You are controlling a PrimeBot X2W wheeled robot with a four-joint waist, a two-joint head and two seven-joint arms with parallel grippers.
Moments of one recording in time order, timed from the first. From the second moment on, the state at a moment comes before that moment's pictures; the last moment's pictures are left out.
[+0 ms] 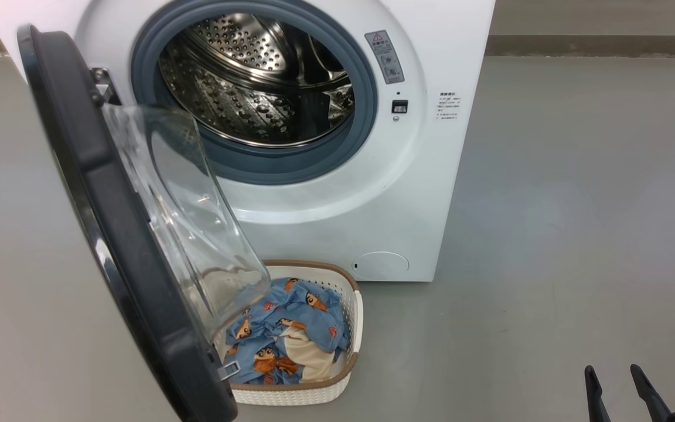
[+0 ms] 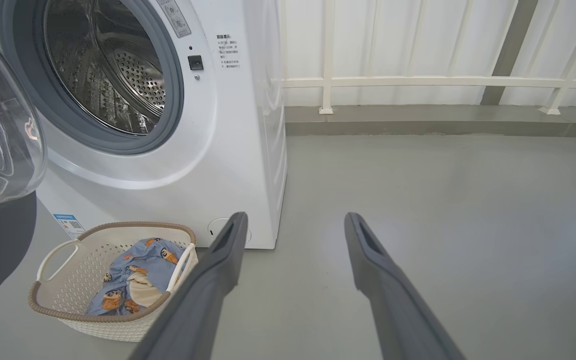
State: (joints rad) left arm 0.13 0.08 0.31 0.17 -0.30 -0.13 -0.25; right arm 0.20 -0.03 -0.21 0.08 0.10 0.12 -0.25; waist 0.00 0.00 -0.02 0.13
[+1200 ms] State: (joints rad) left arm 0.08 0.09 -0.37 -0.45 -0.65 -0.11 0.12; right arm 0.20 -0.03 -0.21 0.09 0.13 0.12 -0.25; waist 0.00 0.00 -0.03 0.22
